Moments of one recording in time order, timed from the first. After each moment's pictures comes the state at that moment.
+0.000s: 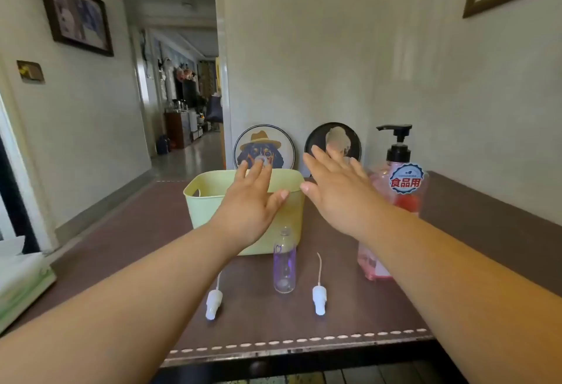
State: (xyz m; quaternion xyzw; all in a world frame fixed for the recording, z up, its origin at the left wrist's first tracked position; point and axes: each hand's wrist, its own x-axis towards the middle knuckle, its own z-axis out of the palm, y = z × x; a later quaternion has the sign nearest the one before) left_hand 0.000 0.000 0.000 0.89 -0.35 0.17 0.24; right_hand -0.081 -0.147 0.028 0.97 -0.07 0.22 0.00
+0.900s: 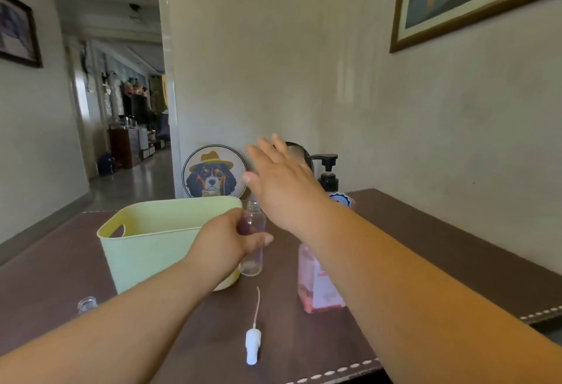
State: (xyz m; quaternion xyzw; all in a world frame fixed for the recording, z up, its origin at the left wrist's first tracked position) left_hand -0.028 -0.064 0.008 0.84 -0.30 0.03 0.44; right_hand -0.080 -0.173 0.074 0.96 -0.04 0.29 -0.02
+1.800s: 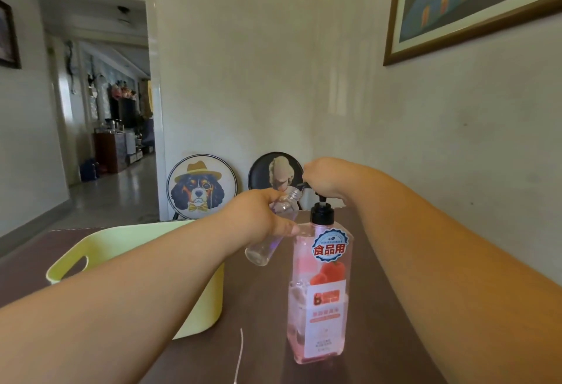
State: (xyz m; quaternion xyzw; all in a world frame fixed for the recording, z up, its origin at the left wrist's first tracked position) left_hand -0.008 -0.140 0.086 0.85 -0.37 -0.06 0.36; right_hand -0.059 -0.264 0.138 0.97 -0.19 0.07 0.12
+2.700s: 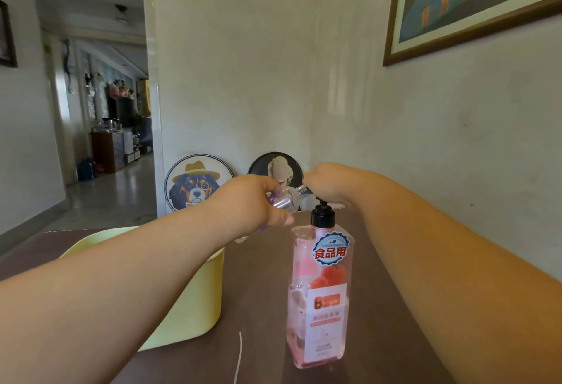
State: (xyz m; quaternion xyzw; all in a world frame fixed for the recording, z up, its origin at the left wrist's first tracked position) left_hand -0.003 -0.134 0.107 0.88 -0.39 0.05 0.25; right_hand -0.060 -0.270 0.134 0.97 -0.11 0.04 0.23
